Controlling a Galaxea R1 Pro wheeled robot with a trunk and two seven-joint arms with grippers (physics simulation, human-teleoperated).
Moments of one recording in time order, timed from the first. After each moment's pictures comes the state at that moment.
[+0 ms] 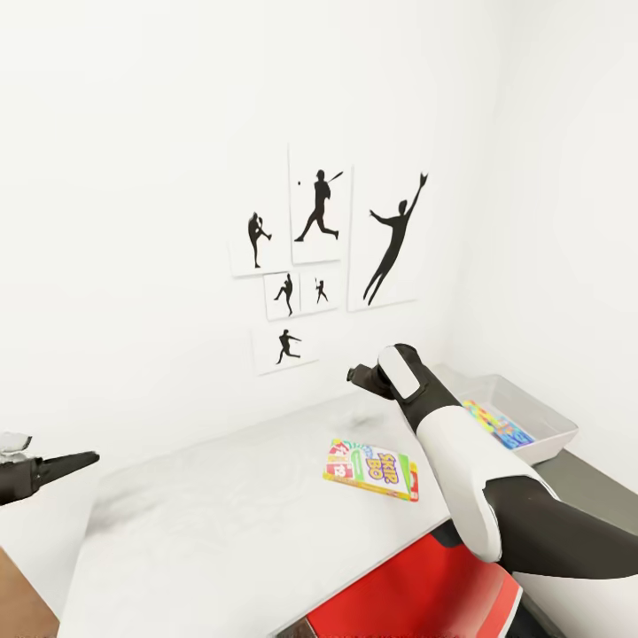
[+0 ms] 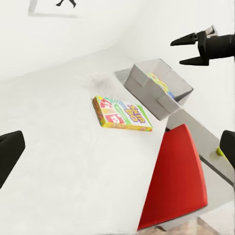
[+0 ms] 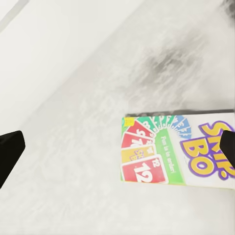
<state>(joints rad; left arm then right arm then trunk) -0.38 0.55 0.56 -1.20 0.02 0.80 -1.57 -1.15 0.17 0.04 -0.54 -0.70 0.74 -0.55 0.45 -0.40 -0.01</state>
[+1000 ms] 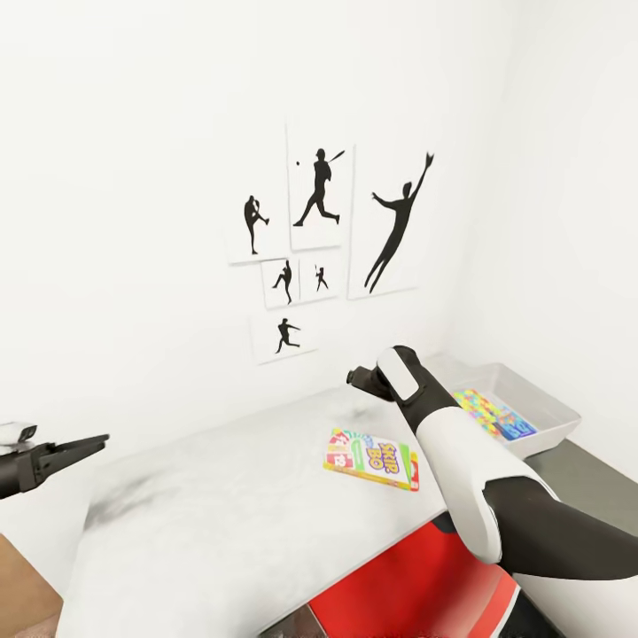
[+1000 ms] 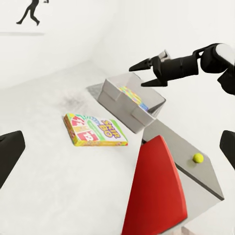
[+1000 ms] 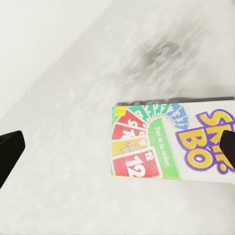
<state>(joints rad) -0.37 0.50 0.56 -1.30 0.16 0.81 -1.57 -1.15 0.17 0.04 -0.53 -0.70 0.74 -0.55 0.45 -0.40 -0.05</state>
